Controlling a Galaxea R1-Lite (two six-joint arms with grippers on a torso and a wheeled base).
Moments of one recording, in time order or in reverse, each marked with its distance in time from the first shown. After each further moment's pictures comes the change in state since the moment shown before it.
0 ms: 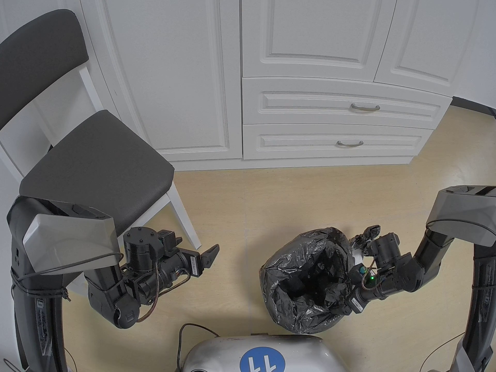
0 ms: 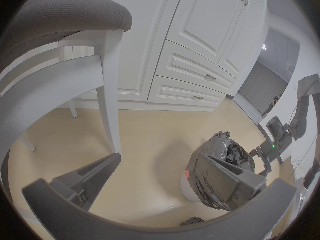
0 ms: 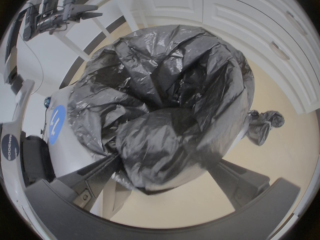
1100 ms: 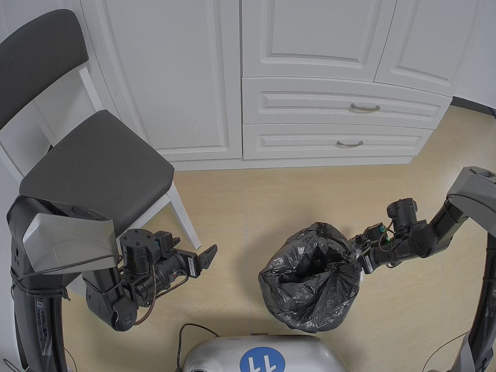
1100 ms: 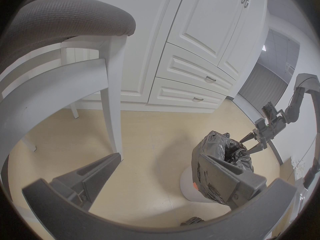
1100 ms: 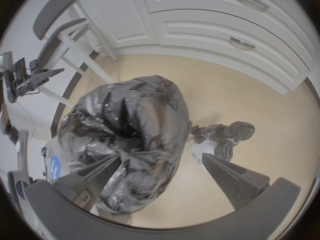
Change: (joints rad) left arm 0.004 0.000 0.034 -0.048 0.002 -0.003; right arm -0.149 -0.055 -0.227 0.133 0.096 0.161
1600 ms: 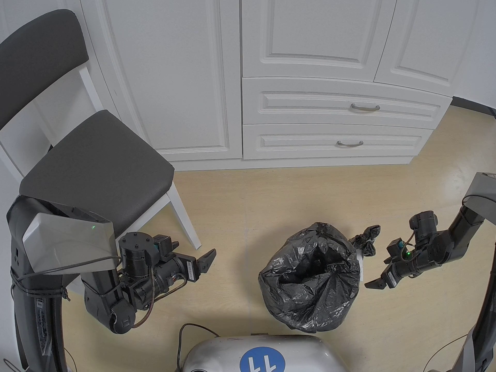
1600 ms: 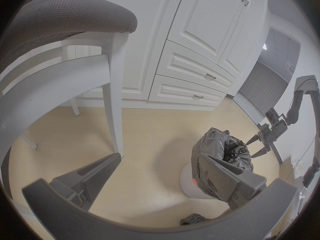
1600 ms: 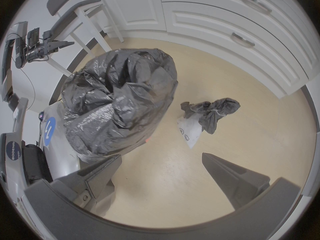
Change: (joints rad) left arm -0.001 -0.001 0.030 -0.007 0.000 0.000; right arm -0.149 -0.029 0.148 0.003 0.009 -0.275
